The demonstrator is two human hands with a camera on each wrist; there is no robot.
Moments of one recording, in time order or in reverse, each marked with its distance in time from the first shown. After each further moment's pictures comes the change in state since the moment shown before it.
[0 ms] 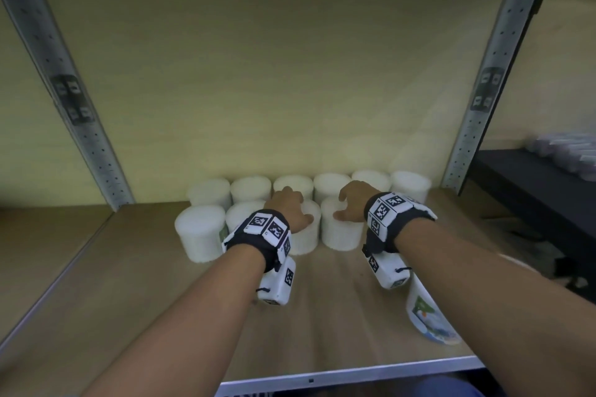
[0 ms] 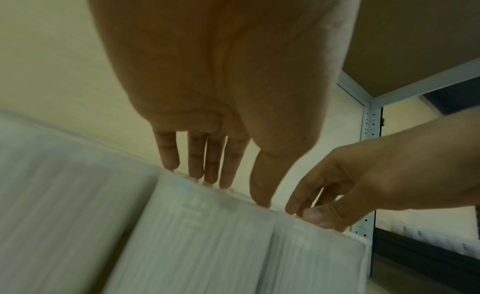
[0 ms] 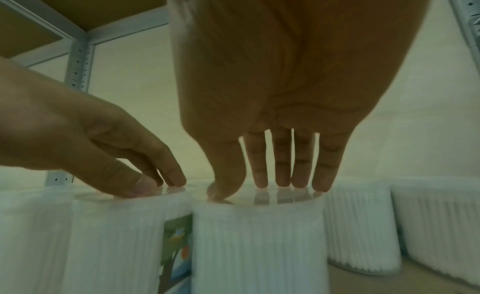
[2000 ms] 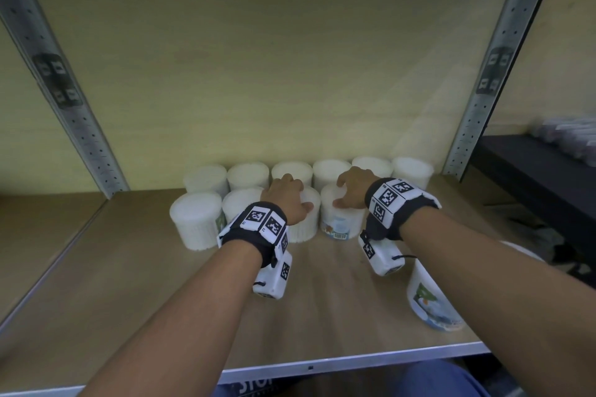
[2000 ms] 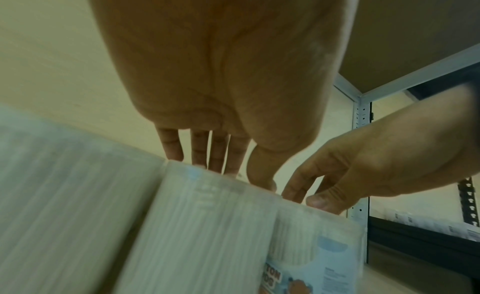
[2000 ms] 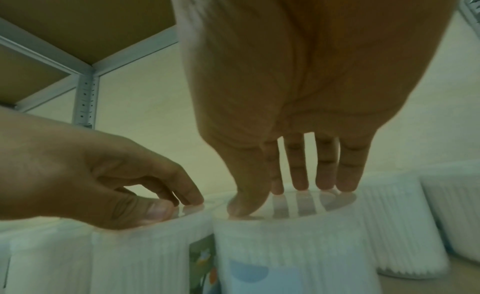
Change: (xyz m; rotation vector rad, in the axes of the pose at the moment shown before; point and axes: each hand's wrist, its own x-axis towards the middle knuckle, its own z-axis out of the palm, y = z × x) left_hand 0.001 -0.002 0.008 0.064 0.043 0.039; right_hand 0.001 -0.005 0.000 -0.080 -0.019 0.022
